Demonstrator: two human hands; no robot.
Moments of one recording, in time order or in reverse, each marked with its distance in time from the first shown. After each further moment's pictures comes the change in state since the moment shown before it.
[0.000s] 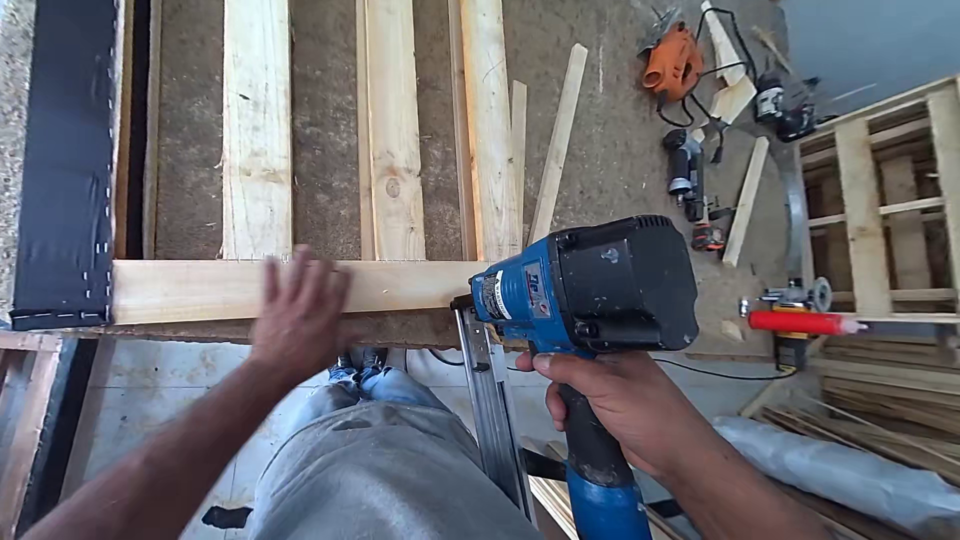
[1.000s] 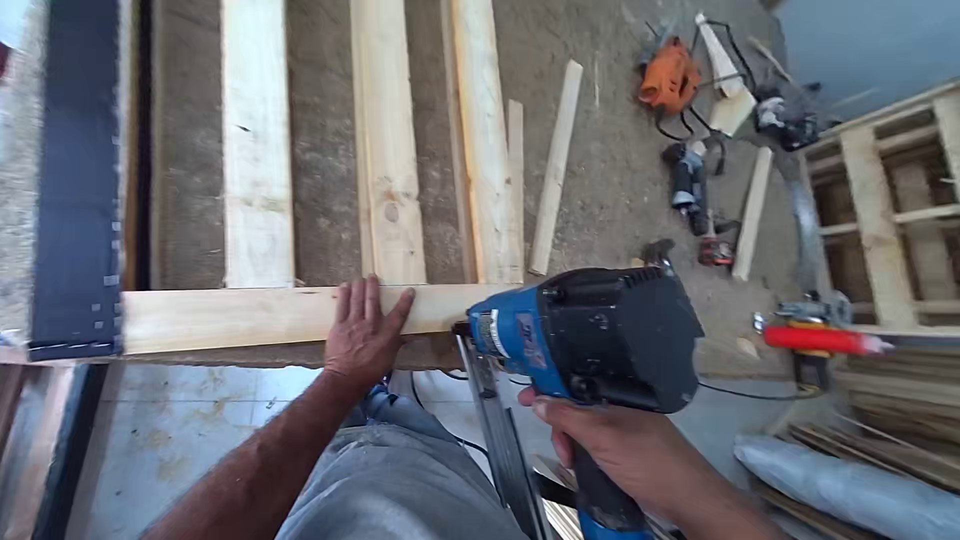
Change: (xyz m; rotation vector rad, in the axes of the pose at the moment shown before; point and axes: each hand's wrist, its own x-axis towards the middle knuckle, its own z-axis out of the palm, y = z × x) left_hand 0.046 0.057 0.046 -0.003 0.047 -0.010; right_hand 0.006 -0.005 -0.003 -0.206 -0.046 -0.039
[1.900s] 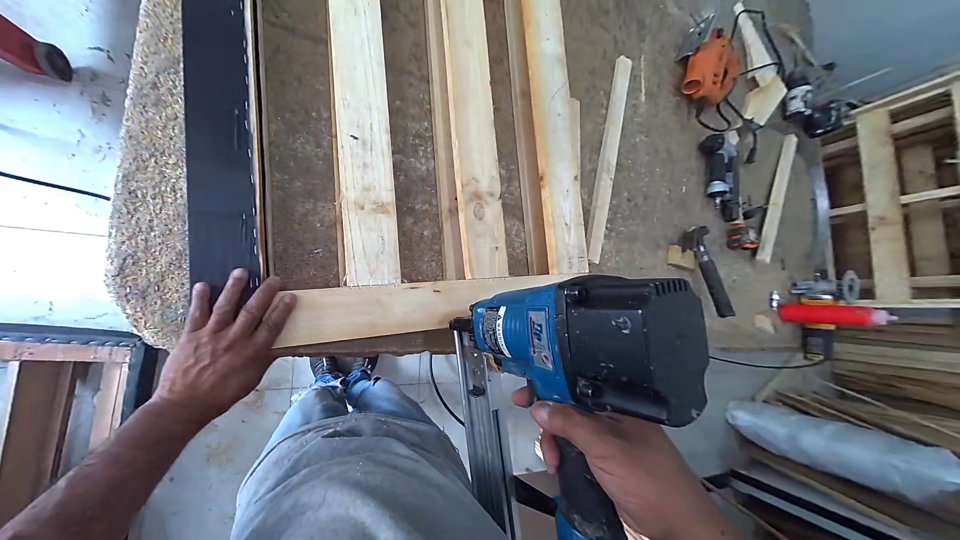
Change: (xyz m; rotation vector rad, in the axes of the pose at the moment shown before) left_hand -0.133 -0.274 -0.114 0.146 -0.111 0.176; right_hand -0.041 -0.061 0.156 0.273 0.073 -0.049
